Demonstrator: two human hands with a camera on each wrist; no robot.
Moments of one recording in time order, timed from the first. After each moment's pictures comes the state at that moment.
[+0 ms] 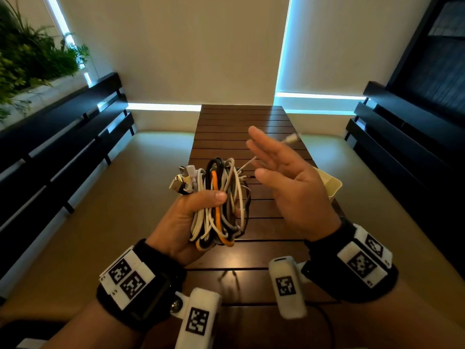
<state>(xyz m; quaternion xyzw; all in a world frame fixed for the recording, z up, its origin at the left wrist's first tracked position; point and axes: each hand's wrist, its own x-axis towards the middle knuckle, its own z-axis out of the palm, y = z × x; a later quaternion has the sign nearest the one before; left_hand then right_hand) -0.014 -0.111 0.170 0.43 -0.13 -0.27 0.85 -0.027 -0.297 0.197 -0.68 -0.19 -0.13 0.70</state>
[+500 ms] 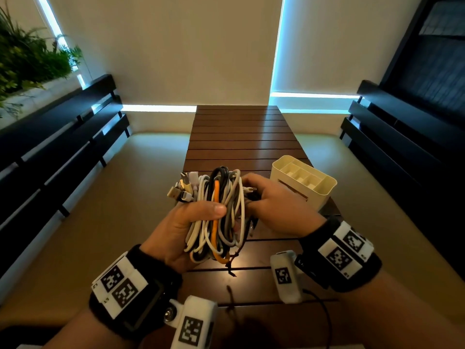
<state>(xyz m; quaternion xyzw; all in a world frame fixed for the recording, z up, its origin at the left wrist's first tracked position) -0.021 -0.109 0.169 0.42 -0.17 -0.30 0.84 -0.015 -0.304 0.180 -0.87 -0.12 0.05 0.47</state>
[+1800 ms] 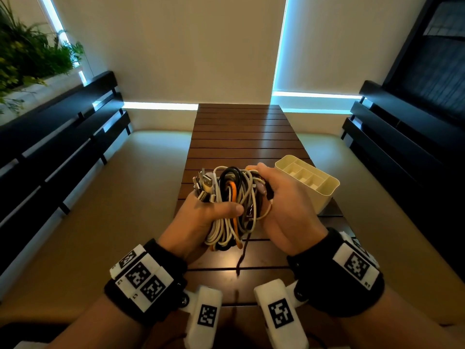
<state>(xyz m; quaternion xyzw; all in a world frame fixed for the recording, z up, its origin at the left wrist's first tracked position) -0.006 -0.125 0.162 0.56 -0.18 -0.17 0.79 -0.033 -0.273 0.193 -0.57 0.04 0.04 0.82</state>
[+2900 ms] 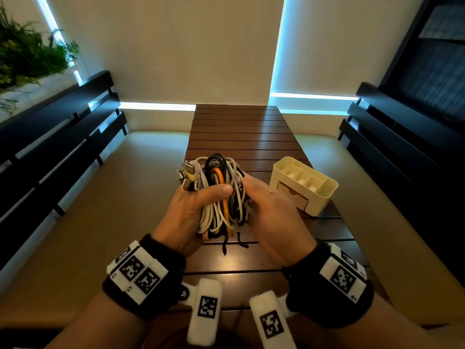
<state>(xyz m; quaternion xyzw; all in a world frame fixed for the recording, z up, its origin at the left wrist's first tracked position) 0.009 -0.122 0.171 0.48 -0.14 -0.14 0.85 -0.028 -0.265 0.173 -0.62 0.00 0.02 0.79</state>
